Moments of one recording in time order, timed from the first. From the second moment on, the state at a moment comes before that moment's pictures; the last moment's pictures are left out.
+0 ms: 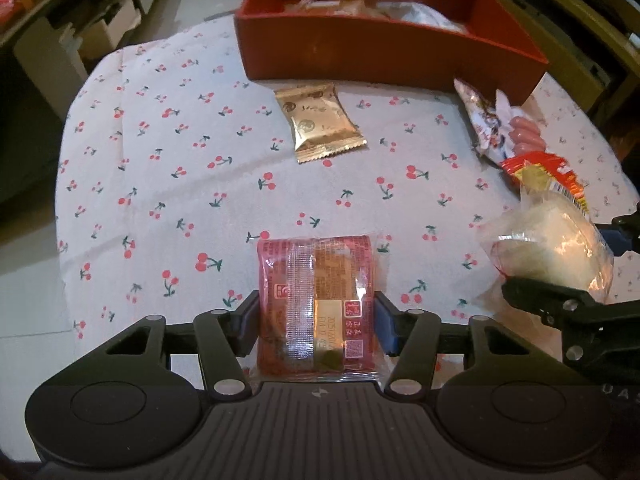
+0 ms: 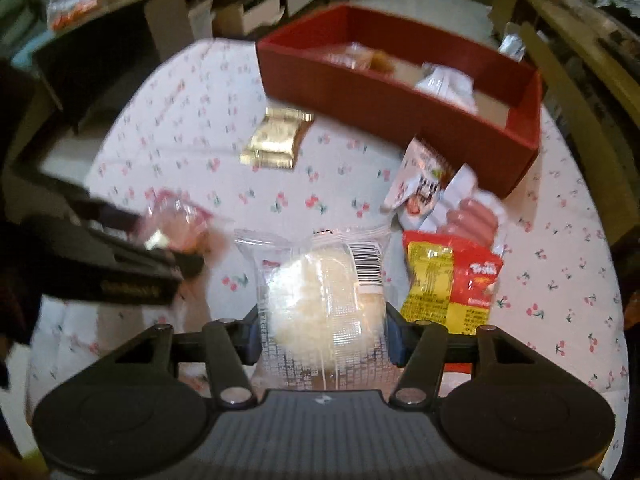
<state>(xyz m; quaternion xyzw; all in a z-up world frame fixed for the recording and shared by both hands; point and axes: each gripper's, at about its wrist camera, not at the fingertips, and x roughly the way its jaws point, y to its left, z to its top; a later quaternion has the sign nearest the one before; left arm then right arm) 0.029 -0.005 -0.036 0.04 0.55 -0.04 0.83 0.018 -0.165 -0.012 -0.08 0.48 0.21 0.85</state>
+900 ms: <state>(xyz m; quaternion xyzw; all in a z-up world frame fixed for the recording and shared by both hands) 0.112 -0.030 0.044 0.01 0.44 -0.06 0.90 0.094 -0.182 0.051 -0.01 0.40 0.10 0.91</state>
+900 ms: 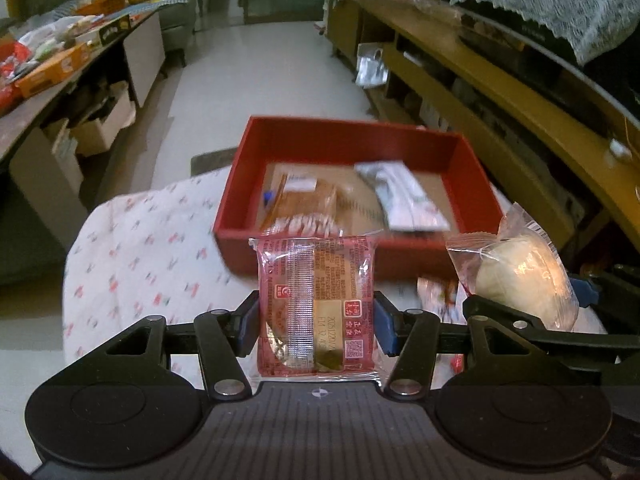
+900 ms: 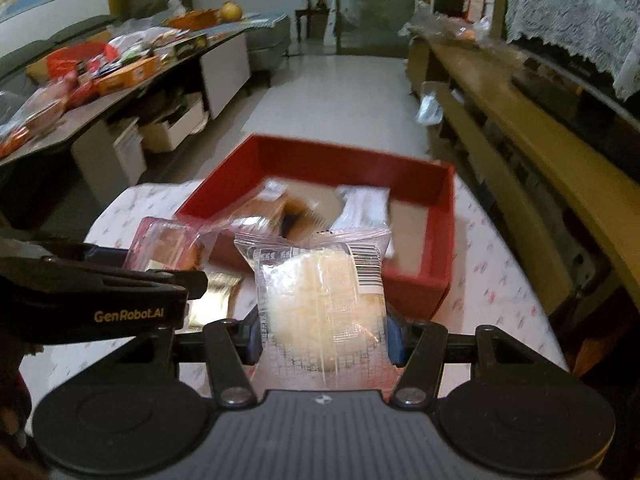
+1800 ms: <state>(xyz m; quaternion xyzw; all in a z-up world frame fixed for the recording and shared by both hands) 0.232 -0.052 0.016 0.02 0.44 -0.02 0.90 0.227 -0.201 0.016 0.02 0.40 0.06 0.91</state>
